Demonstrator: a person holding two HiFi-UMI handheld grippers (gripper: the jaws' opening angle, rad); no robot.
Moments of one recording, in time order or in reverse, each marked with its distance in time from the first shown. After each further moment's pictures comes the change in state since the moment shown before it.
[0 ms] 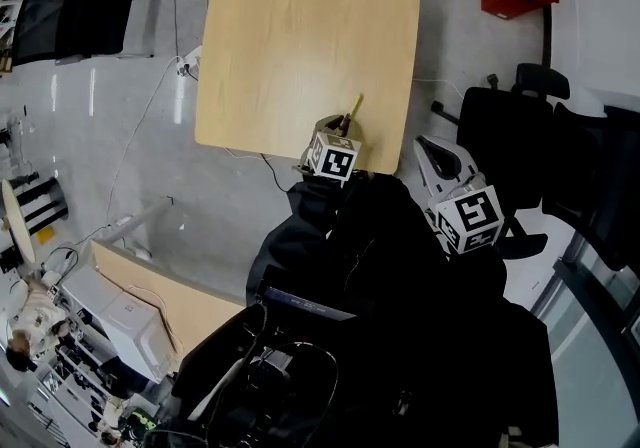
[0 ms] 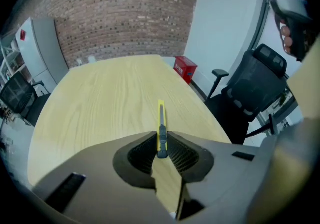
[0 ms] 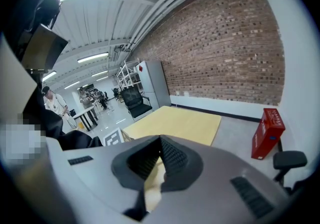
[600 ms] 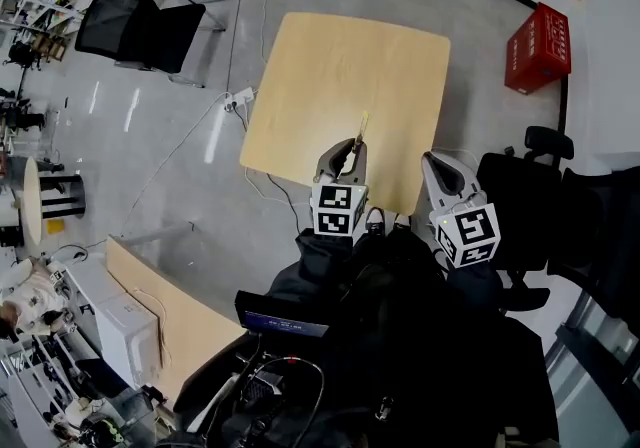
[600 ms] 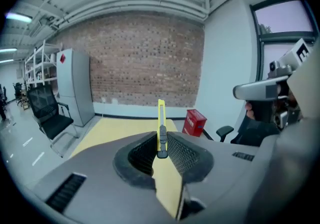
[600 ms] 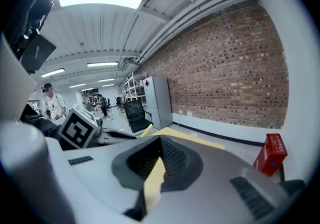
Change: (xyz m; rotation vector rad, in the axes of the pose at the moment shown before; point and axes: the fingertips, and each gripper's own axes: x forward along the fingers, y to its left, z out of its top) left arm -0.206 0.017 0.114 -0.132 -0.544 0.153; right arm -0.015 0.036 0.079 -0.112 -0.188 -0.007
